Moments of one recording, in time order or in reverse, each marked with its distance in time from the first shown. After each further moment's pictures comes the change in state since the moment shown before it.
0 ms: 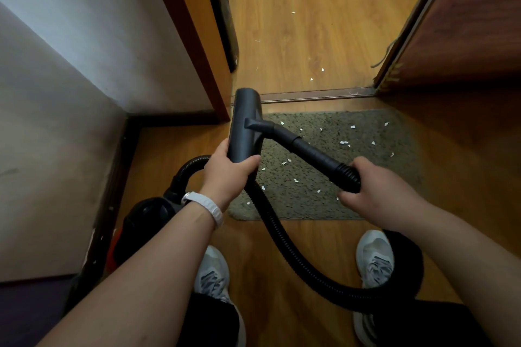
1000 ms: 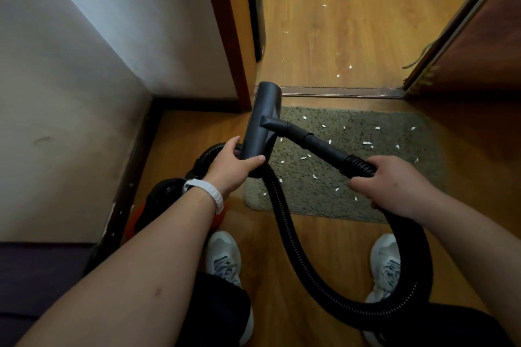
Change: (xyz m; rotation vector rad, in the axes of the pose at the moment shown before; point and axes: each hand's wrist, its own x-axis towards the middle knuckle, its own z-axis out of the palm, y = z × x) left_hand 0.015 -0.045 -0.044 0.041 -0.087 -0.119; right_hand 0.013 -0.036 0.007 0.219 -0.072 0.036
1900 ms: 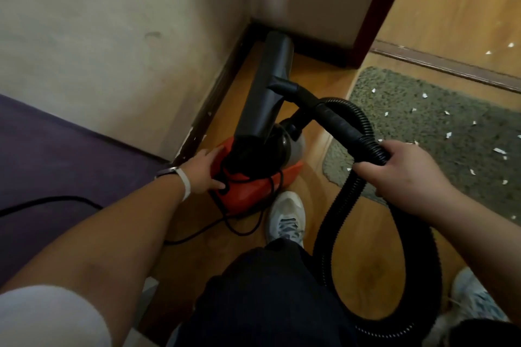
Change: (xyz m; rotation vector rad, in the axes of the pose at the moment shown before) left_hand -0.015 -0.296 -0.204 0.614 -0.141 -0.238; right_hand 0.028 -0.145 0.175 -0.109 -0.109 -0.187
